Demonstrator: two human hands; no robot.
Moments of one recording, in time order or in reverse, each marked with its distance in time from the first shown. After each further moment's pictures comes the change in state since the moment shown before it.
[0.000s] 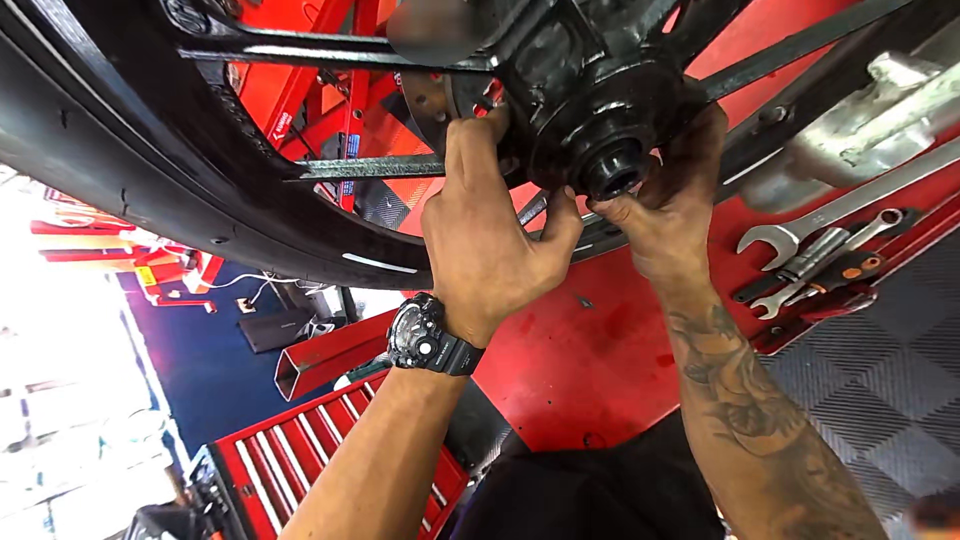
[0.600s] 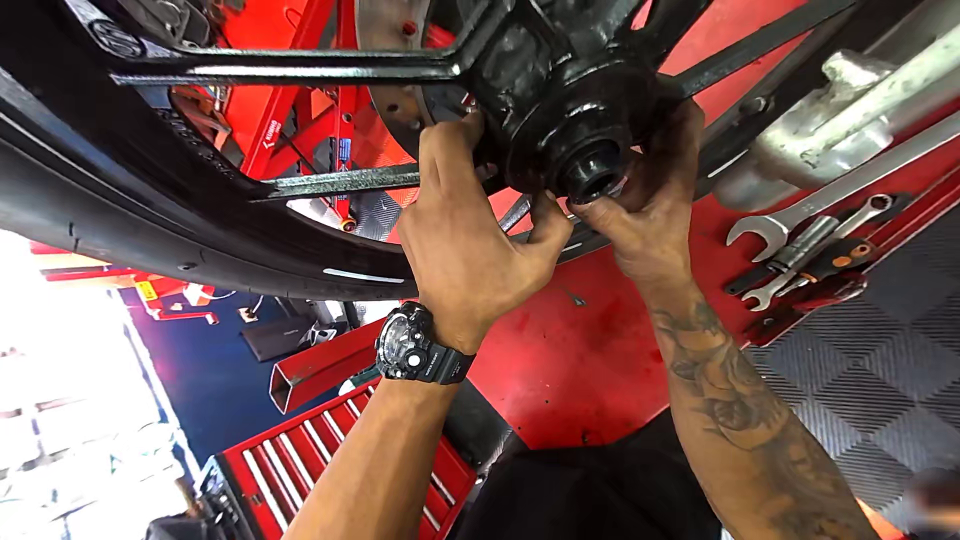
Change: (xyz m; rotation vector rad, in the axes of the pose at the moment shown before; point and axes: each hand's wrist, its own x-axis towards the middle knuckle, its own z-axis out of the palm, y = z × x) left_hand 0.004 0.008 0.002 0.088 0.026 -0.002; right_hand -0.002 0.000 0.000 -0.011 0.036 0.030
